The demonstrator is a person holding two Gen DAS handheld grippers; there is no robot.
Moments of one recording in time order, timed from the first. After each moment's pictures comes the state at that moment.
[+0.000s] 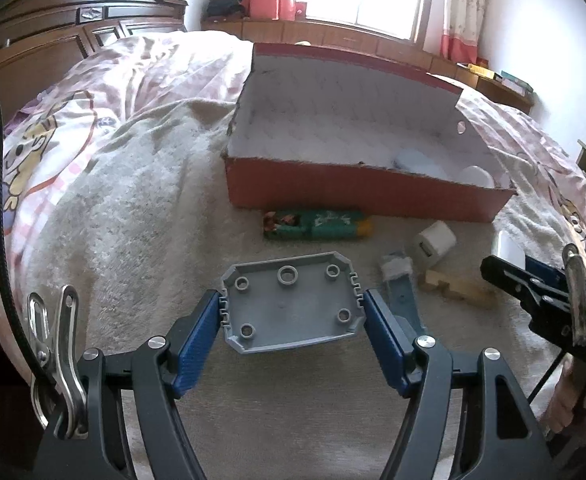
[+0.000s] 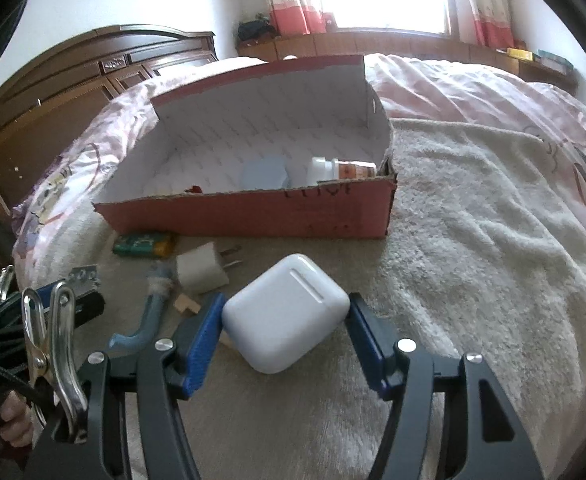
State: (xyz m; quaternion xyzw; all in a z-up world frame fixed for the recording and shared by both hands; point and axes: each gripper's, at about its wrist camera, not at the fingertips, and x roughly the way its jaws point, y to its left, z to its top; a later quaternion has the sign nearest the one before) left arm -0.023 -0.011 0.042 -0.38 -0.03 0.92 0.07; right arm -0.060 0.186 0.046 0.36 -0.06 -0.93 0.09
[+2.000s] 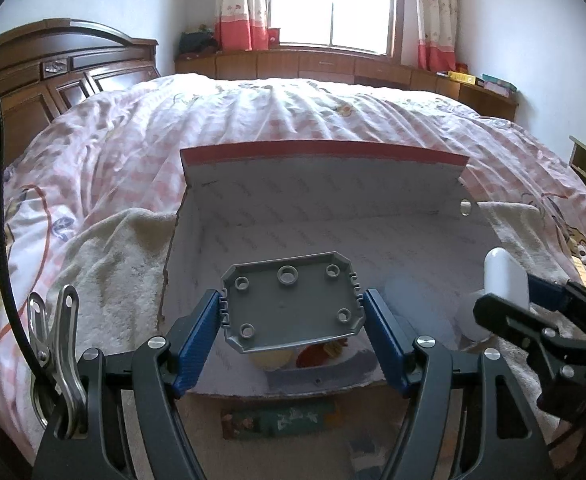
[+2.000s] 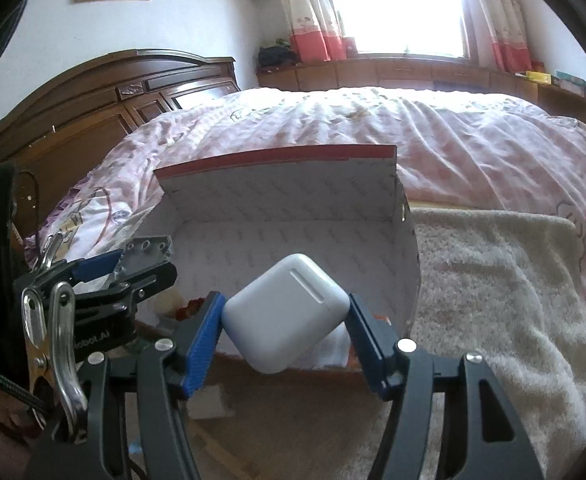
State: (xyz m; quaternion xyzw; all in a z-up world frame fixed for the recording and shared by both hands) left arm -0.131 0.029 0.094 -0.33 0.01 0.94 0.09; right arm -0.131 0.191 0.099 0.31 -0.05 -0.94 0.12
